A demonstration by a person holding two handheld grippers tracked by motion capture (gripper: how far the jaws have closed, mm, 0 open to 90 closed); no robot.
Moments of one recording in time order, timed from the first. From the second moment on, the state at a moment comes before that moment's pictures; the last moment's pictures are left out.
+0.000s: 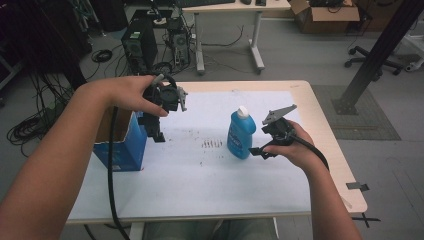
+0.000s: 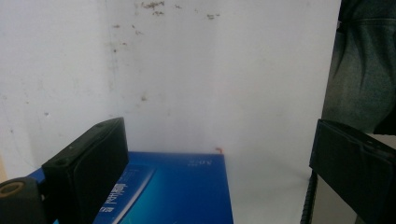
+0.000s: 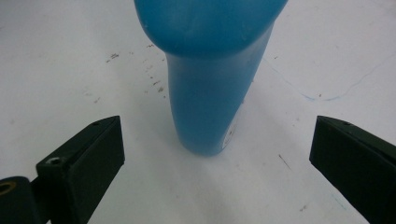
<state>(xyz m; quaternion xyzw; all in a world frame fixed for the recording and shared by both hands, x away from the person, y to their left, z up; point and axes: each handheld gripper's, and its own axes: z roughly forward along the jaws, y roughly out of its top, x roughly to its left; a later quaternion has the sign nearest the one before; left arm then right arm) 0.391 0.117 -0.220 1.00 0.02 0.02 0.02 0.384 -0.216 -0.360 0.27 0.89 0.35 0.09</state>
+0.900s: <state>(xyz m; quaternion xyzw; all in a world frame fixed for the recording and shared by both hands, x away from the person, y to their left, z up) 0.392 0.116 -0.221 1.00 0.02 0.02 0.02 0.383 -0.212 -0.395 0.30 0.84 0.44 0.12</state>
